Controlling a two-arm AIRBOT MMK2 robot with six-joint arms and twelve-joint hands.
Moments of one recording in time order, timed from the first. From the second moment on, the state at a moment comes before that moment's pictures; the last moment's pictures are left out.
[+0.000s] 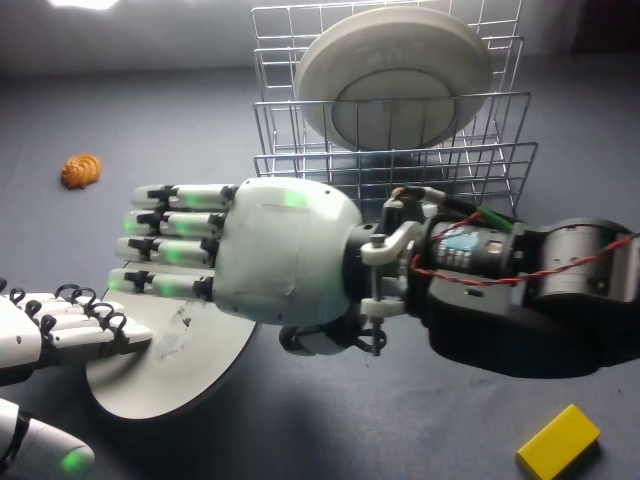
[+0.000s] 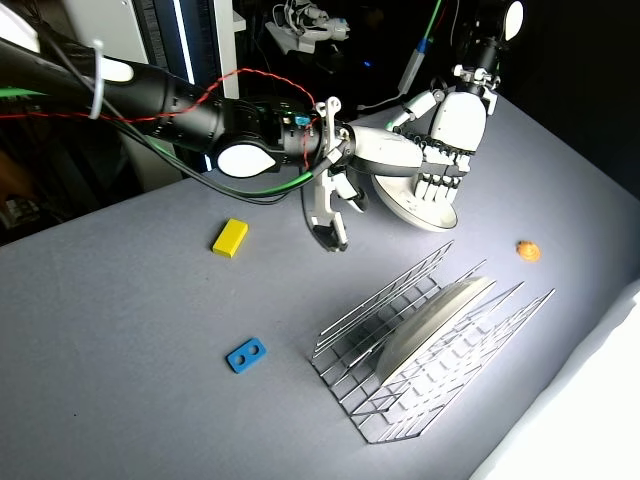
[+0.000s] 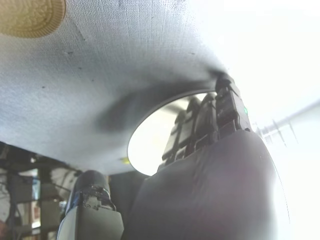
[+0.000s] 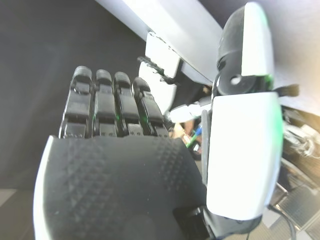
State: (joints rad) left arm 1.23 -0.77 1.15 0.90 -0.59 -0.08; right arm -0.40 -1.45 1.09 -0.05 0.41 -1.60
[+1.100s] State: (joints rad) left arm 1.24 -0.78 1.16 0.88 -0.61 -0.08; right arm -0.40 -1.61 1.24 -0.02 0.37 -1.70
